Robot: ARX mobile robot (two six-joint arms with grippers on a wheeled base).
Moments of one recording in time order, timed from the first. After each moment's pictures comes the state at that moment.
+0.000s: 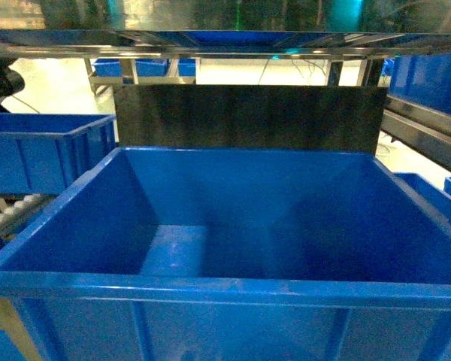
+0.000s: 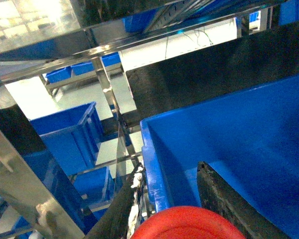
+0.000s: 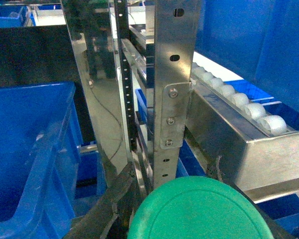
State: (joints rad) left arm -0.04 1.24 0.13 1.04 0.08 0.24; right arm -0.43 1.01 0.07 0.76 -0.20 0.00
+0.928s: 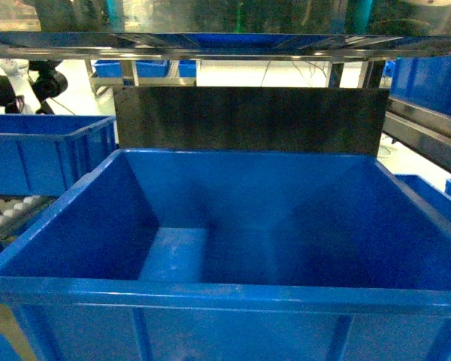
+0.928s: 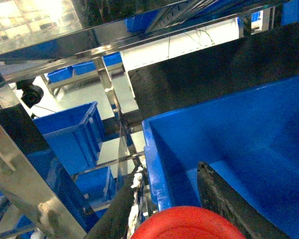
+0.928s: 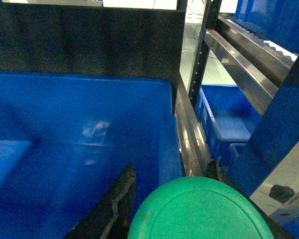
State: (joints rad) left arm -0.04 1.24 0.13 1.04 0.08 0.24; right arm 0.12 1.57 0.40 0.91 0.08 0.04
